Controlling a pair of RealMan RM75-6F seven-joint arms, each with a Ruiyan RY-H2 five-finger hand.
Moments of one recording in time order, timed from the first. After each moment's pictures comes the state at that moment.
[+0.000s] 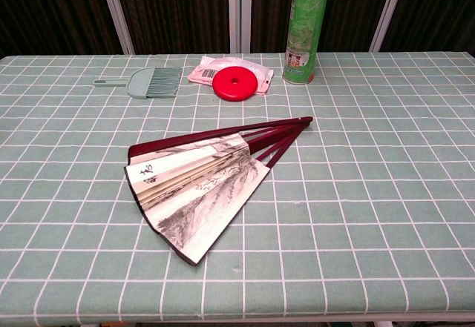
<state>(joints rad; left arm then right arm) -0.08 -1.22 -0.05 -1.59 1.45 1.53 0.31 0.12 -1.08 0.07 -1.64 -1.53 1.45 -0.09</state>
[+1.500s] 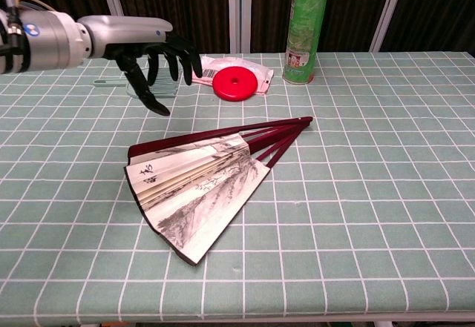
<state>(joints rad) -0.91 -1.47 -0.25 -1.40 1.21 0.60 0.03 0.16 -1.05 0.07 -1.70 -1.55 1.43 -0.13</state>
